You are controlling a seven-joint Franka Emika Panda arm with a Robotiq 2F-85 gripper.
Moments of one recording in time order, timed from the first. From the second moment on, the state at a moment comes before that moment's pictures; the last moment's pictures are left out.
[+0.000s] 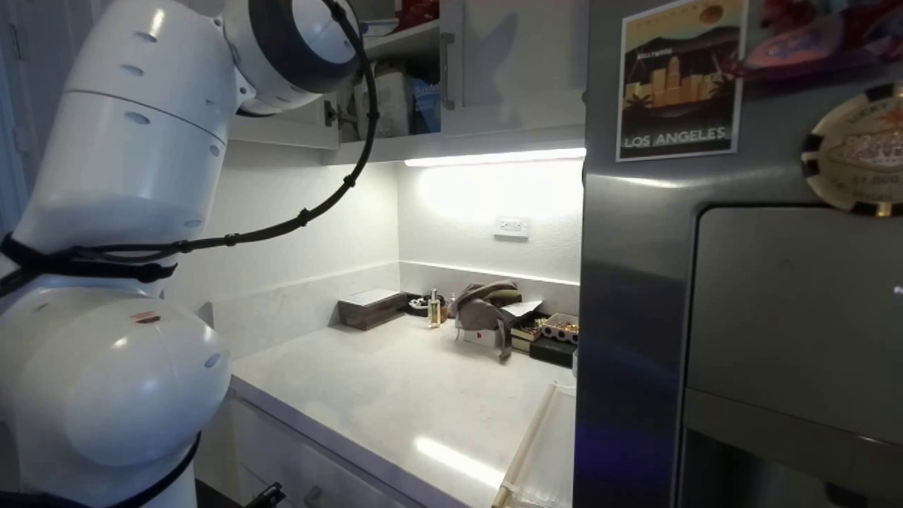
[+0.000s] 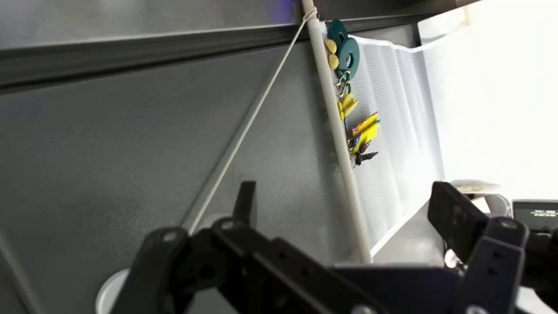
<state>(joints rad) -0.04 0.31 -0.22 -0.38 -0.81 0.82 -0.41</state>
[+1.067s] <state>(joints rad) -0.22 0.23 -0.13 -0.37 -0.18 0.78 -0.71</state>
